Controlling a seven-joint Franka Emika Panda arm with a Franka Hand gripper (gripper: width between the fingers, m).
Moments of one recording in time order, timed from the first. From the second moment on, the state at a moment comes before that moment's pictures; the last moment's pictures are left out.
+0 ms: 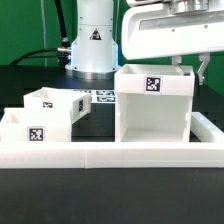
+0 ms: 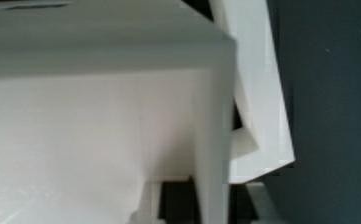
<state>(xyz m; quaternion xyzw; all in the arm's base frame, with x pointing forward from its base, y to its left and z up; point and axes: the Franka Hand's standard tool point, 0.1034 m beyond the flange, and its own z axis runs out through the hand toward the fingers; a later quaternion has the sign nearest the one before) 0.602 0.105 0.103 -0.98 0.19 -0.08 0.07</state>
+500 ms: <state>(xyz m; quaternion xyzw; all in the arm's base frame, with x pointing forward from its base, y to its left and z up) 0.607 0.101 0.107 -0.95 0.29 -0.08 0.09</state>
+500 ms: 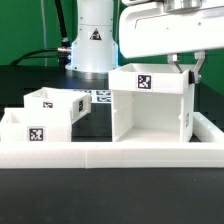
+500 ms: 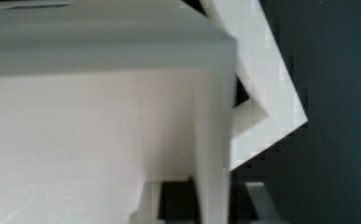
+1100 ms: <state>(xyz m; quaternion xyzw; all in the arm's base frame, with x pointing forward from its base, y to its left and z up) 0.611 0.094 0.110 -0.89 0.44 -0.06 0.12</state>
